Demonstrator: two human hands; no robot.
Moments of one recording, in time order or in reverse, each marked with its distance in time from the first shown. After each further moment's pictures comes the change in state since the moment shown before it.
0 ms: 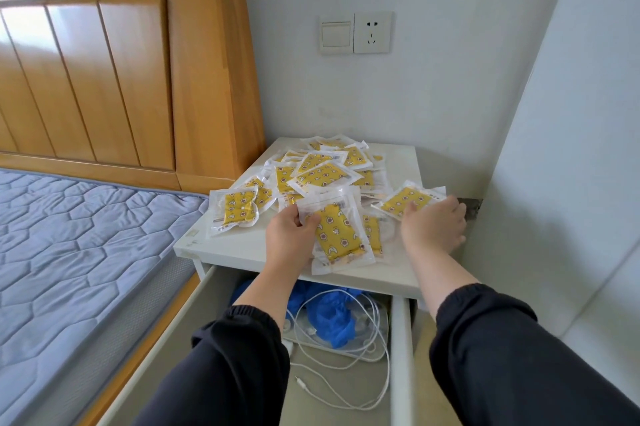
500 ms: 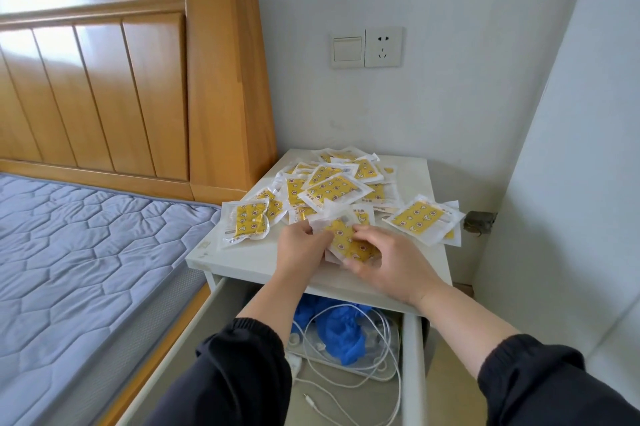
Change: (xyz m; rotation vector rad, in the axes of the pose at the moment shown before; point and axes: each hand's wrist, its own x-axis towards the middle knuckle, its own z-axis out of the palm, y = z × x) left_hand 0.001 0.010 -0.003 -0.044 -0.052 -0.136; right_hand -0.050 0.002 -0.015 0.045 -0.597 -1.037
